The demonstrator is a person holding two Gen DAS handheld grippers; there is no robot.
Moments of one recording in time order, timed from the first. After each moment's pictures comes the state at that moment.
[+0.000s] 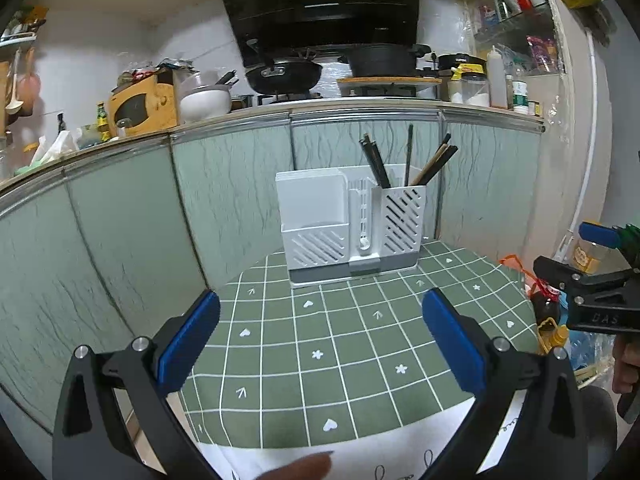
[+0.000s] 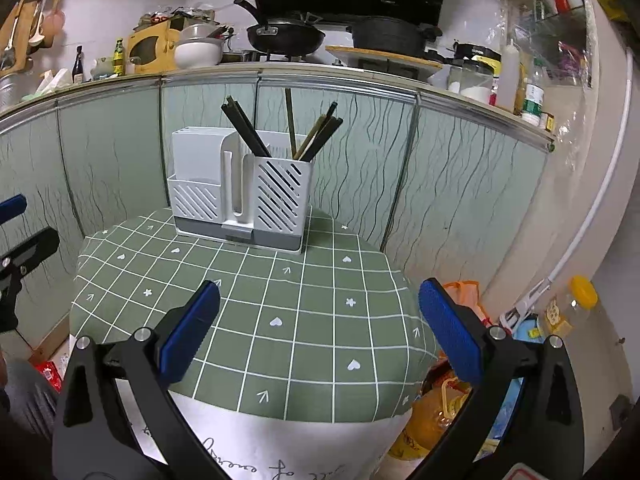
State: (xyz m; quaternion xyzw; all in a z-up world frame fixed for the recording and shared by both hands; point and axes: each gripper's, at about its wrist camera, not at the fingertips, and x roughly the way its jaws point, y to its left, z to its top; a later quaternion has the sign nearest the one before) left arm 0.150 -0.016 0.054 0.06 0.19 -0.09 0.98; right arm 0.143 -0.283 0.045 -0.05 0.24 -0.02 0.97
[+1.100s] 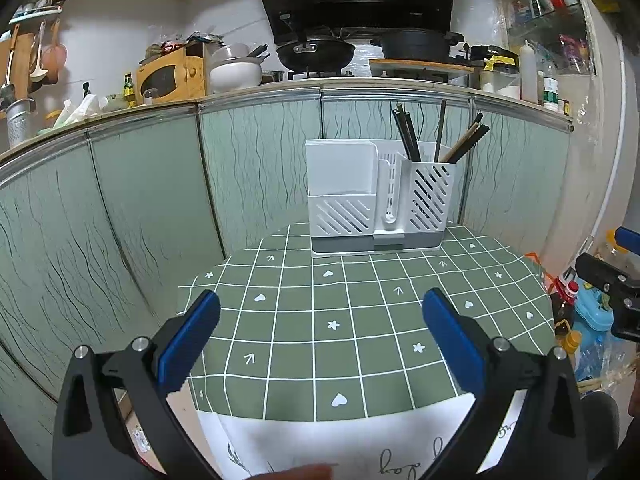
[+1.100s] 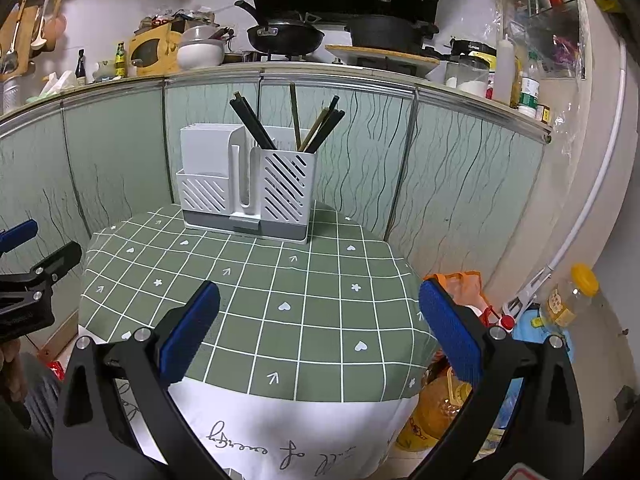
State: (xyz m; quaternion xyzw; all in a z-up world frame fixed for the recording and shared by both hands) left arm 0.148 -0.005 0.031 0.03 0.22 -0.04 0.97; right arm 0.122 -0.281 0.039 -0.05 0.24 -0.02 0.97
